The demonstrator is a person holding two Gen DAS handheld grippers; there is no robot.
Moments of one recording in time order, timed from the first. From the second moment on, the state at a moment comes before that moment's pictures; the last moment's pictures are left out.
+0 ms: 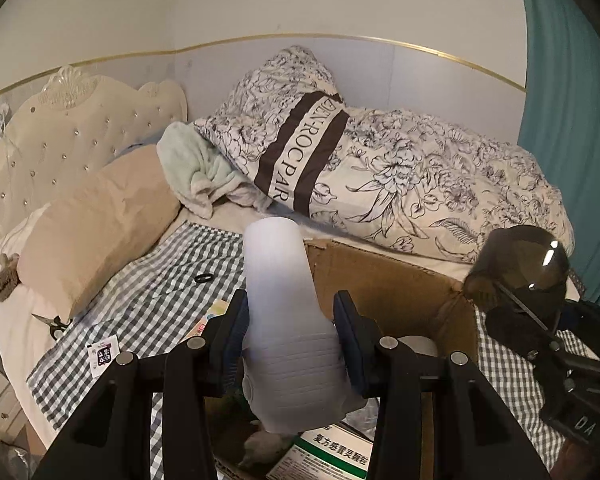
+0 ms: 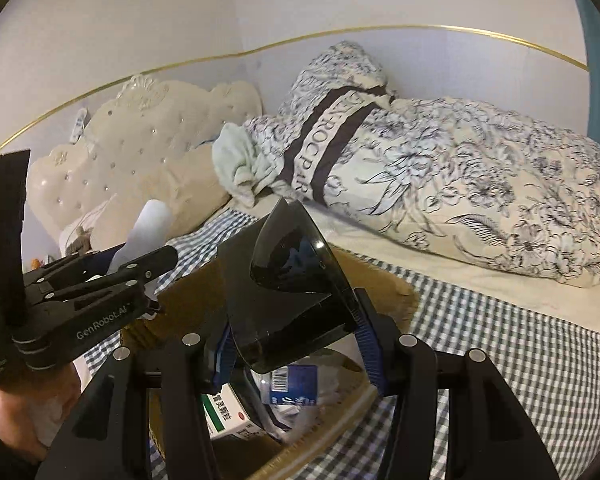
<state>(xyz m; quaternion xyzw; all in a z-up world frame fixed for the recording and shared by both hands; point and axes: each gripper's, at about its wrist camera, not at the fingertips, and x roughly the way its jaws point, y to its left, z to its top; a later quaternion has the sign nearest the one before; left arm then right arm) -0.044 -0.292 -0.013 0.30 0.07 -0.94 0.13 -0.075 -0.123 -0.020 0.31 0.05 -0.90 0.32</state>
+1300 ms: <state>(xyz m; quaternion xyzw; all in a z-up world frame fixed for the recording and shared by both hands) -0.069 -0.287 -0.021 0.33 0.06 -0.94 0.13 -0.093 -0.126 -0.035 0.32 0.08 -0.91 0.26</state>
